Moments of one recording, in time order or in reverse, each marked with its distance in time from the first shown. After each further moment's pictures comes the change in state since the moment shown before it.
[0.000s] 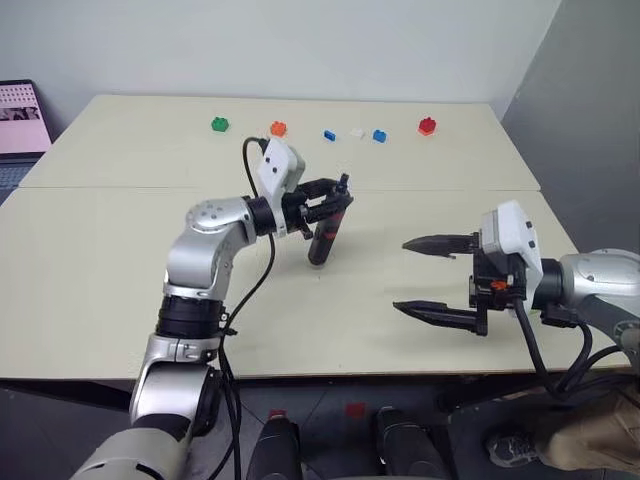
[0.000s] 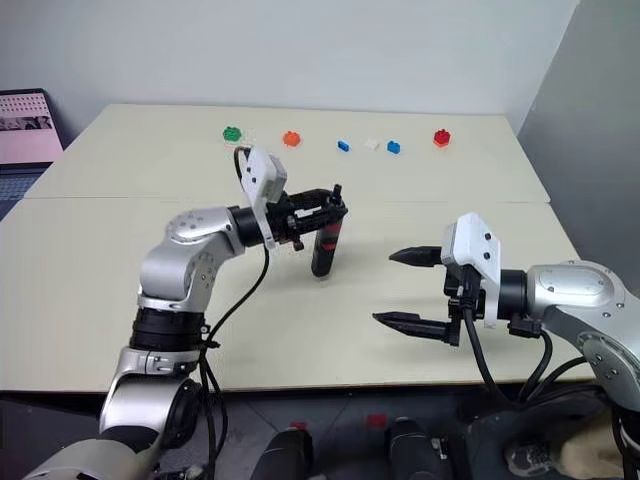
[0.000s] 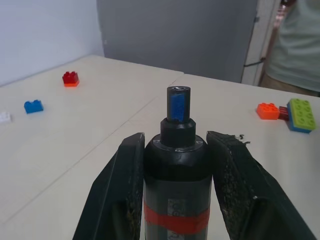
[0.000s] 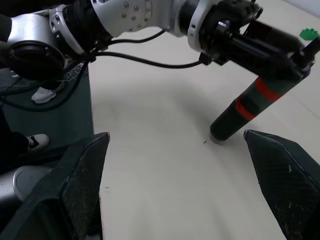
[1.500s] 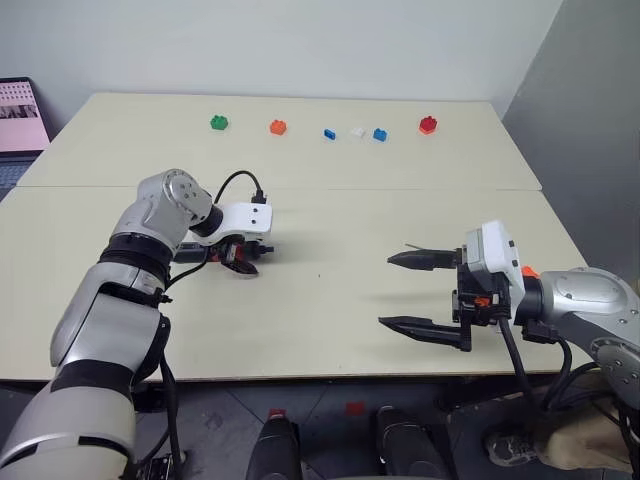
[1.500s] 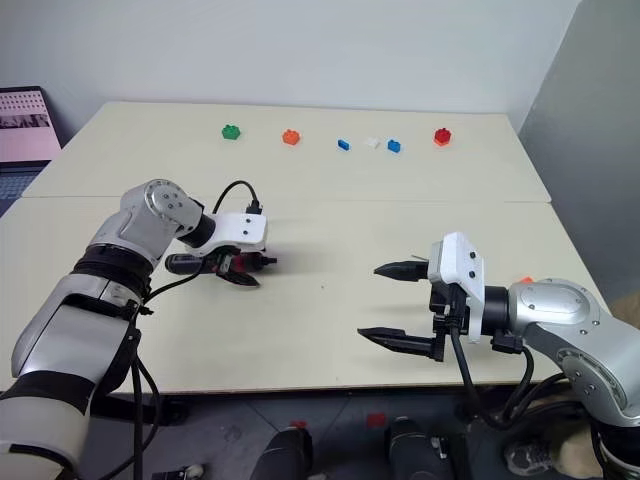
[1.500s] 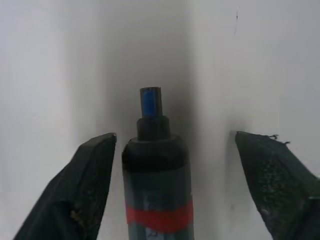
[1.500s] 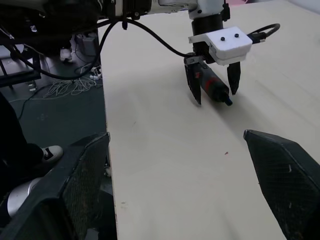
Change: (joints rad) left arm -0.404 0.351 -0.454 0.851 0.615 -0.604 -0.496; right arm 0.058 0.095 0.041 -0.040 -0.026 -0.024 -0.012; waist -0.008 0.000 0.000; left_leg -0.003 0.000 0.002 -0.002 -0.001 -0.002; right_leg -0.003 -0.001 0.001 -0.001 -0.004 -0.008
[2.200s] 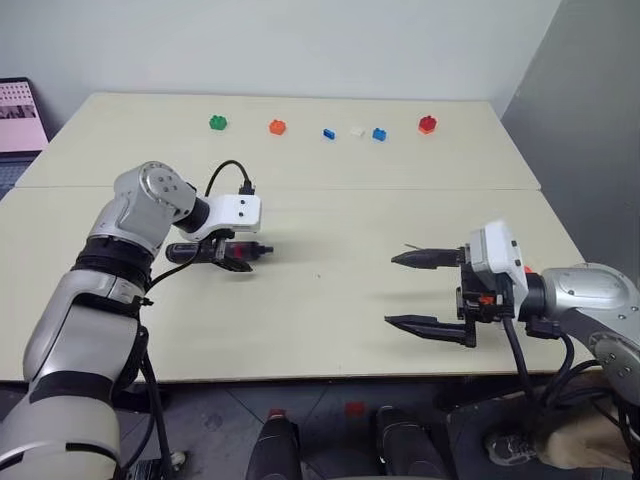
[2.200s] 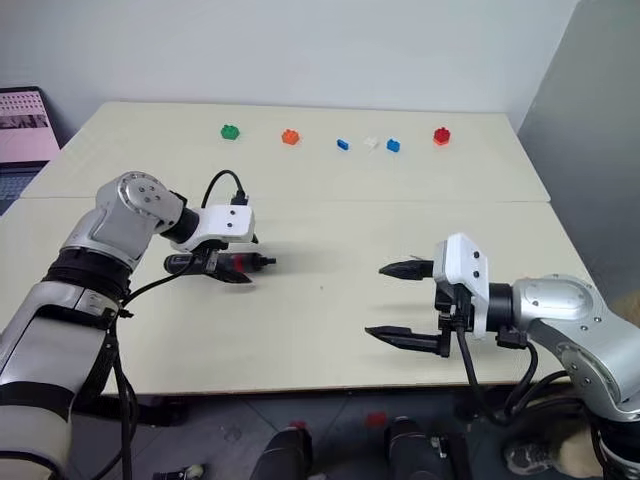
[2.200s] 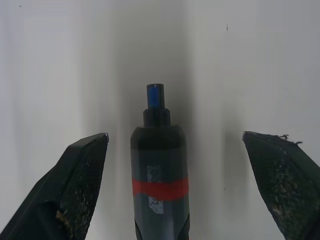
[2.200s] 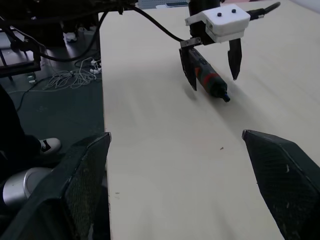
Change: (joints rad) left arm 0.048 0.088 0.013 -0.169 -0.095 0.068 -0.043; right arm 0.001 0.002 0.000 0.032 -0.057 -0.037 0.074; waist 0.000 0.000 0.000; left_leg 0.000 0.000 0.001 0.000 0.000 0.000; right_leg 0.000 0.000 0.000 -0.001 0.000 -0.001
